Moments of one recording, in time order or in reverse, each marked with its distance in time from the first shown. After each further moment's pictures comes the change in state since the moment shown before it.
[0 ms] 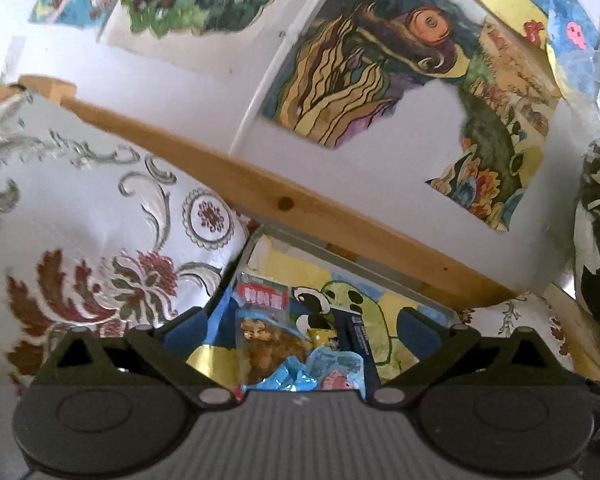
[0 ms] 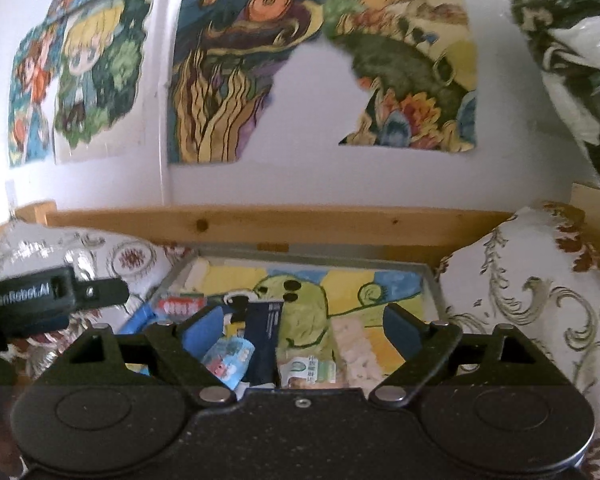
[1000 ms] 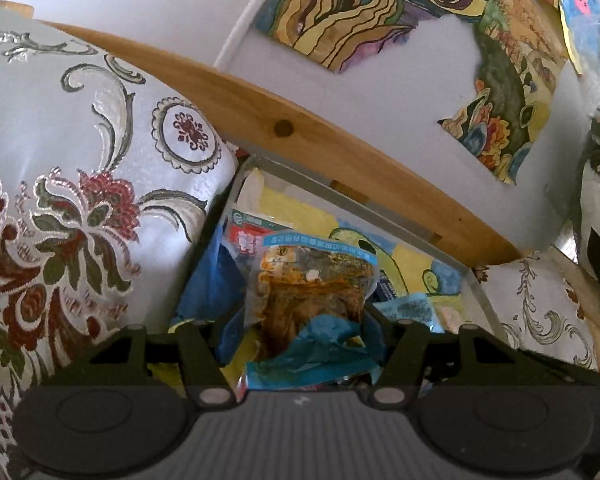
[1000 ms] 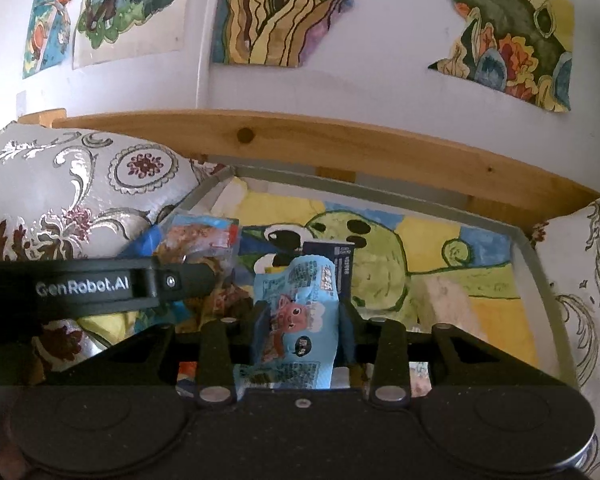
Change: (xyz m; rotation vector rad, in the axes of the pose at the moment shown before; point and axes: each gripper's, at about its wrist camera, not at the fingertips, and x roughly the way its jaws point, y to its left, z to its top) left arm 0.092 0.041 -0.029 -0.011 0.133 -0.121; right arm 0.113 0.059 -0.047 -0.147 0.149 0.062
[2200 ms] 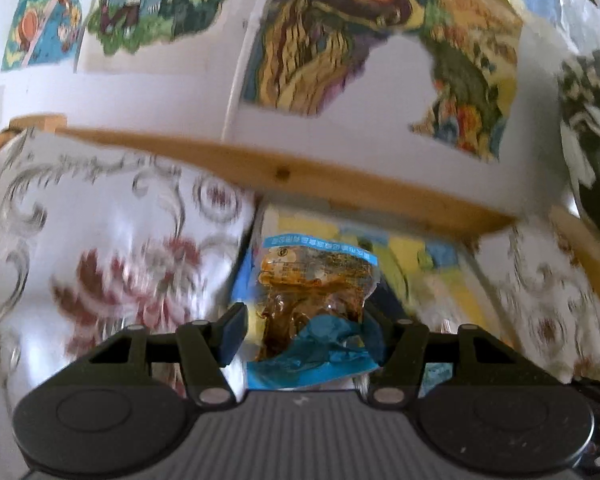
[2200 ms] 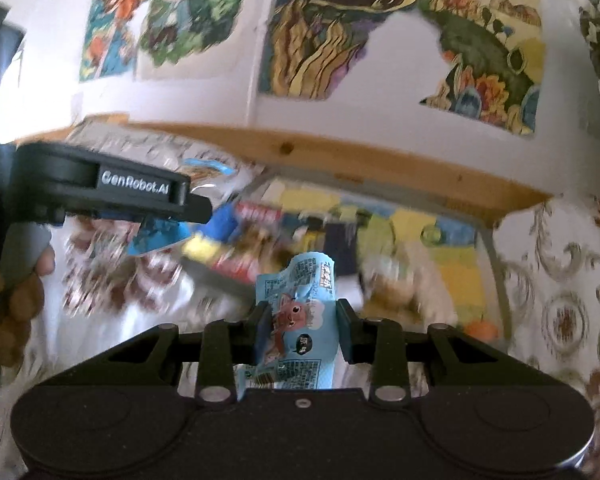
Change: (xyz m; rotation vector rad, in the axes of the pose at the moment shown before) left arm -0.108 -0.061 -0.002 0.205 -0.067 0.176; right arm -0.136 0.004 -0.040 -0.031 -0.062 0.038
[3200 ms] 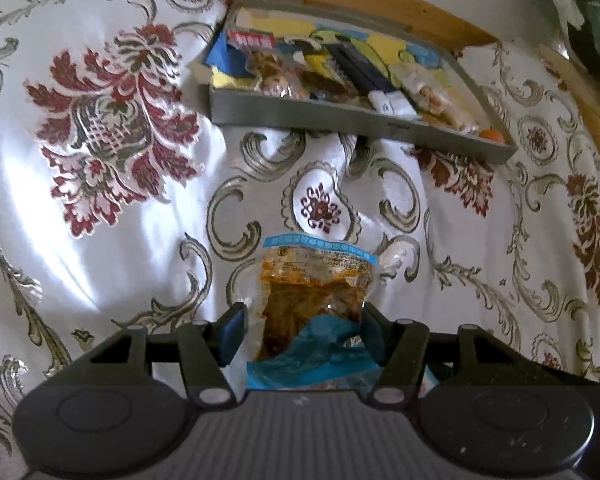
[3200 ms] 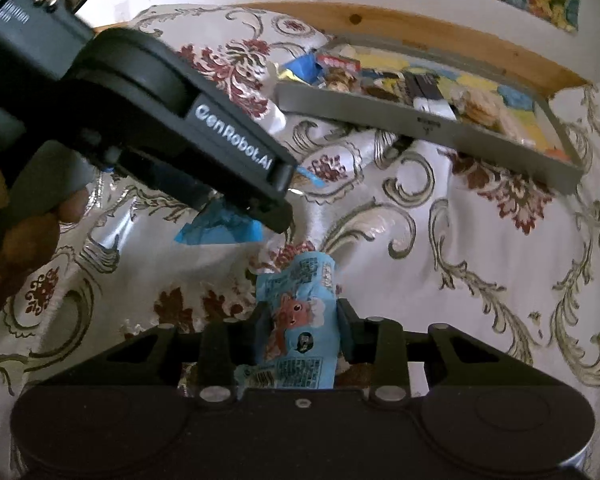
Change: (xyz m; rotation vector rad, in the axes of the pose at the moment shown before) left arm -0.022 0.002 -0.087 0.088 0.522 -0.054; right arm -0.036 0.074 -0.110 -0.011 0.279 0.116
